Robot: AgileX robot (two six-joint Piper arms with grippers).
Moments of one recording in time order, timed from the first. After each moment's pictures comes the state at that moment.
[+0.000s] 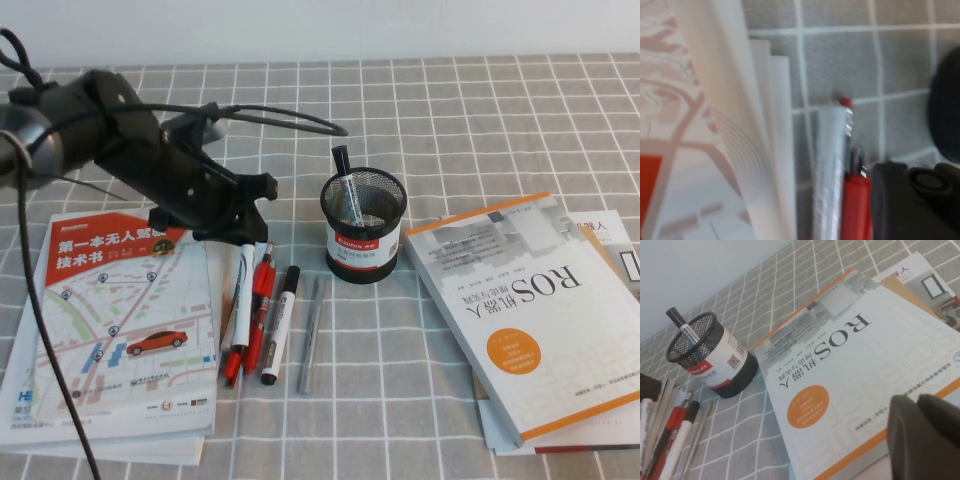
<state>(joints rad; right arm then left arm) -0.04 -0.01 0.03 0.64 0.41 -0.02 -0.28 2.00 -1.53 -0.54 0.90 0.20</state>
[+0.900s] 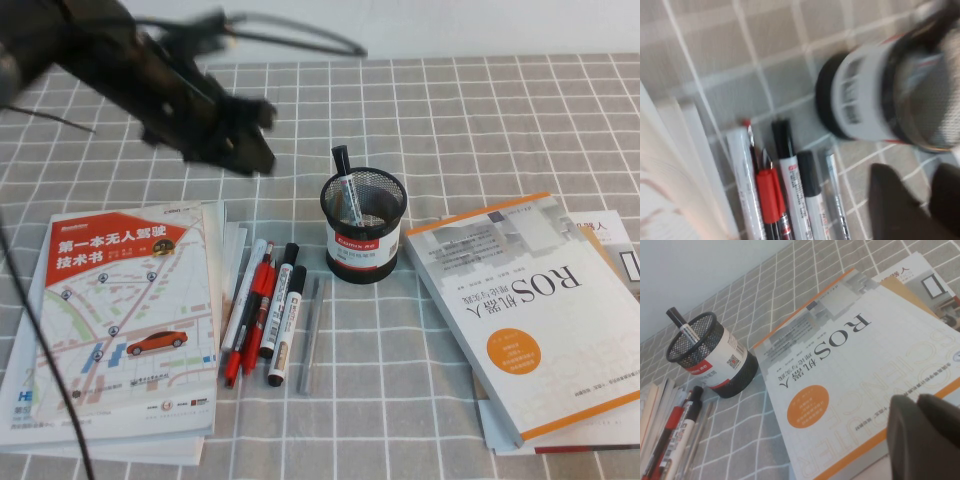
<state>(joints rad) -0.04 -0.01 0.03 0.64 0.41 -0.02 -0.28 1.95 -1.80 -0.54 1.20 0.30</state>
